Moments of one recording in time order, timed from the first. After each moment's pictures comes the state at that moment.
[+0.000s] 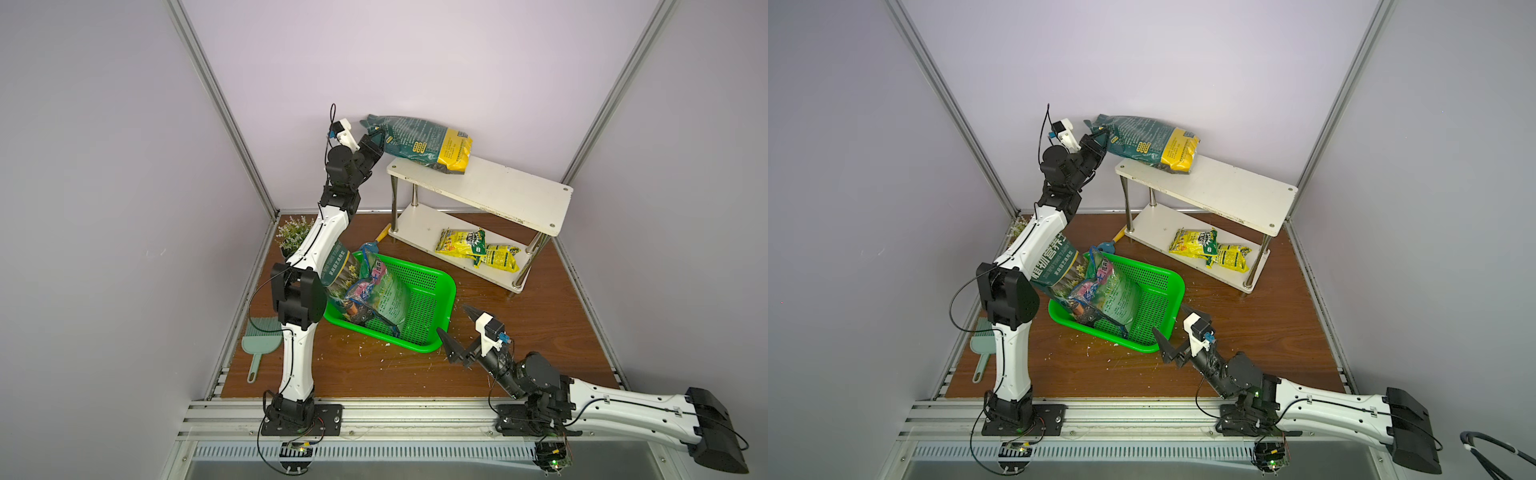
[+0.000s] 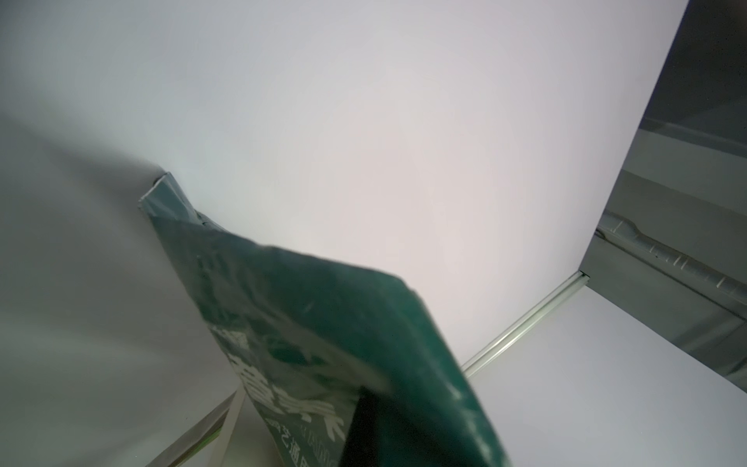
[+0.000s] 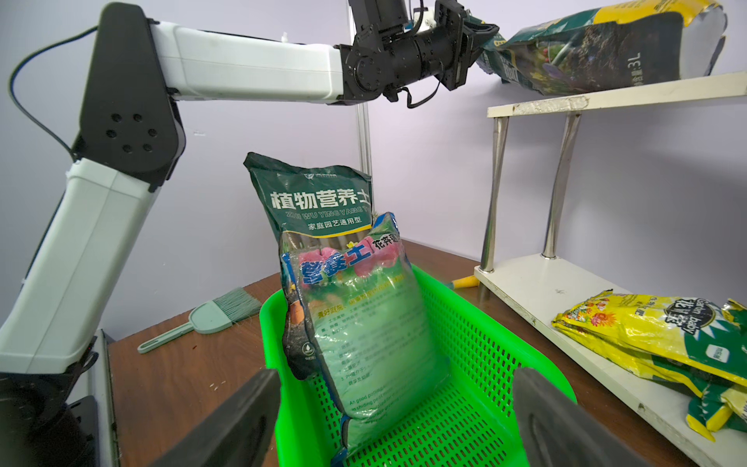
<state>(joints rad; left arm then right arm) -0.27 2.15 2.19 0.33 0.27 -1.02 1.29 0.59 0.18 0.61 0.58 -0.02</state>
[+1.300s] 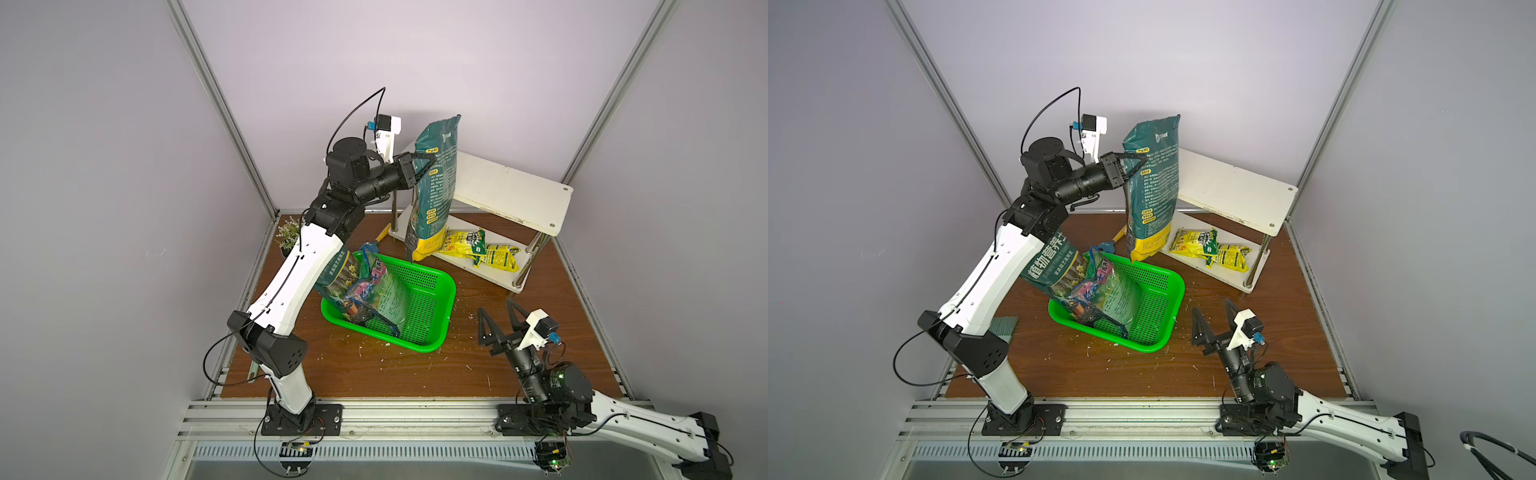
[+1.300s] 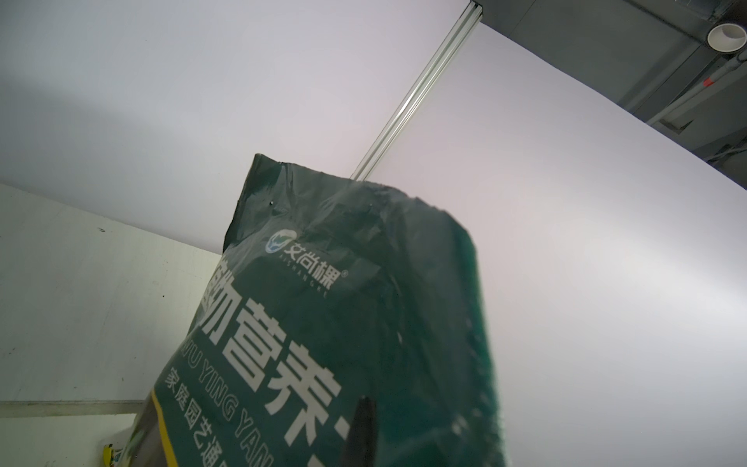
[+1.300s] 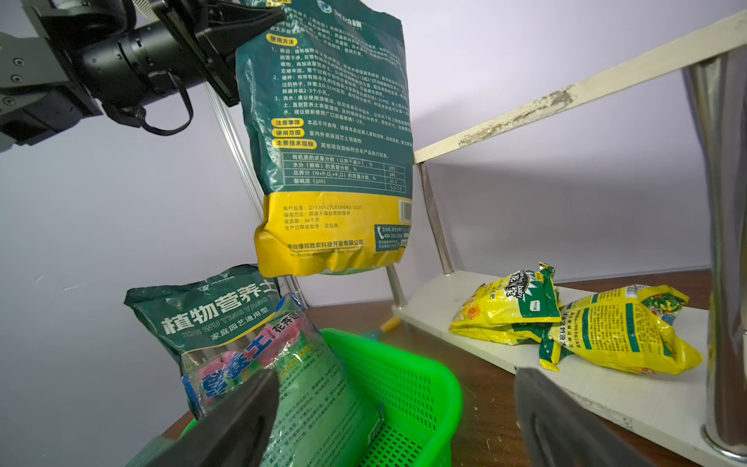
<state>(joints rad) -0.51 1.73 2.07 -0.22 0.52 -0.69 1.27 0.21 0.09 0.54 0.89 0.03</state>
